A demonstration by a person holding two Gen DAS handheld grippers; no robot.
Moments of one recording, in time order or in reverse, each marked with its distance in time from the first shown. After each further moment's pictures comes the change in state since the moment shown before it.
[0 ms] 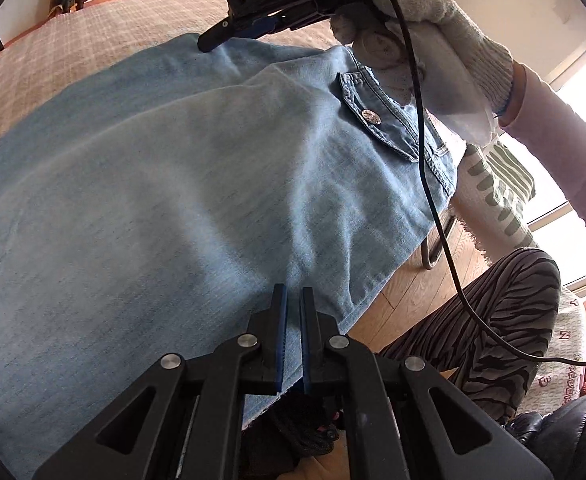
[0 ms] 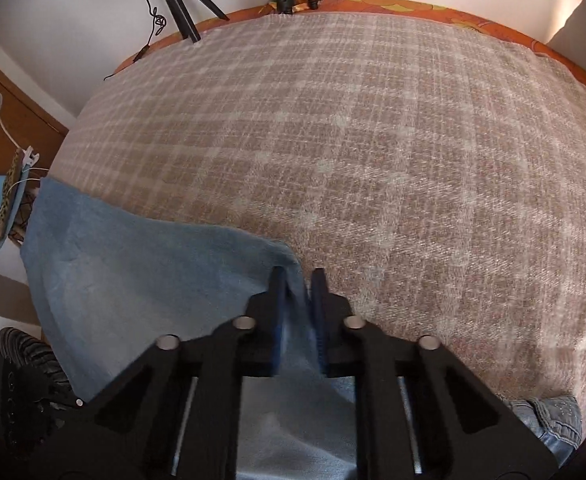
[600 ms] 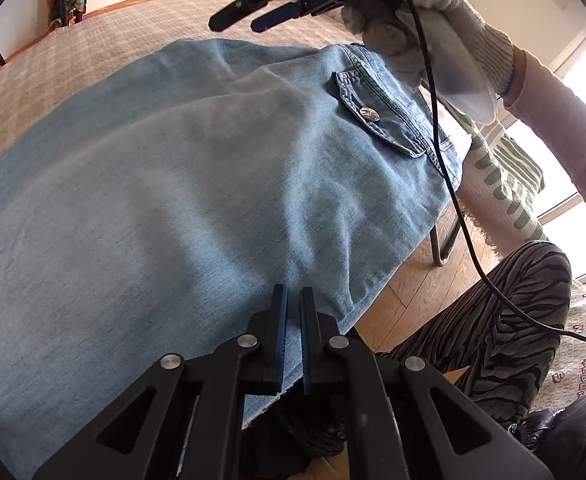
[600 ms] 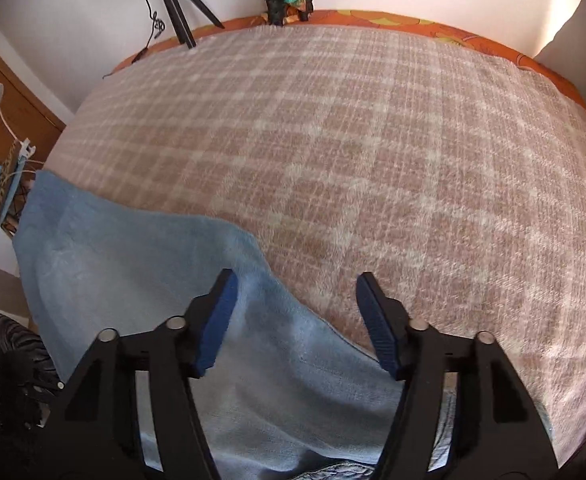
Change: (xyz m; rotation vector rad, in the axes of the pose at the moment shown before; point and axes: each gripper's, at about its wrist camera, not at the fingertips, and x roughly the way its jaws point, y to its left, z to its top) left arm 0.003 -0.011 0.000 0.029 -0.010 0.054; right arm -0.008 -0.016 -0.007 -0.030 0.003 -0.019
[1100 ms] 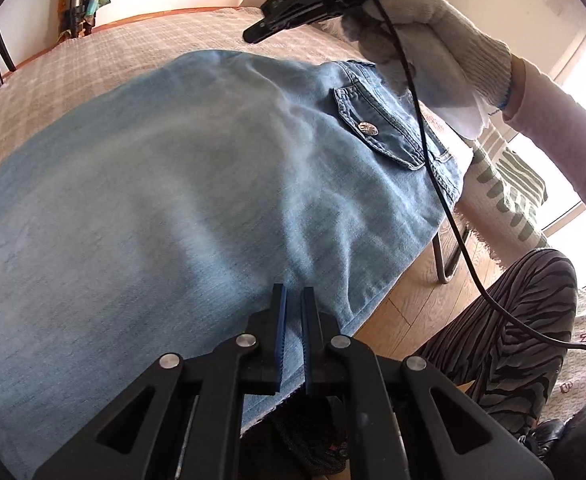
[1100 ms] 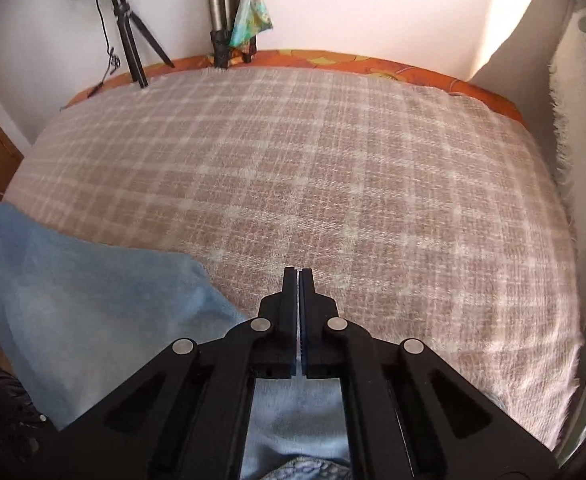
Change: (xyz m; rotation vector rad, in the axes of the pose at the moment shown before) left arm 0.002 -0.005 -0.003 -0.010 -0.079 0.015; right arm -0.046 -0.019 0.000 0.086 -0.152 -0.179
